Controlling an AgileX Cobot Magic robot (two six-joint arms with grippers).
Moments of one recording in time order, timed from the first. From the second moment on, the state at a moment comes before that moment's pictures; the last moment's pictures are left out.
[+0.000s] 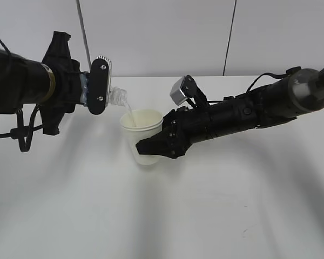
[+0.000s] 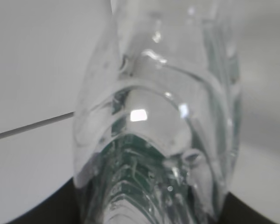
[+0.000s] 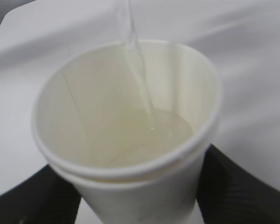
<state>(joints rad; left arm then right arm) -0.50 1.70 -0.99 1.66 0.37 -0.22 0.24 2.23 -1.32 -1.54 -0.96 1.02</state>
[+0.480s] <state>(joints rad) -0.50 1.70 -0.99 1.66 0.37 -0.22 0.24 2.23 -1.32 -1.54 -0.96 1.02</state>
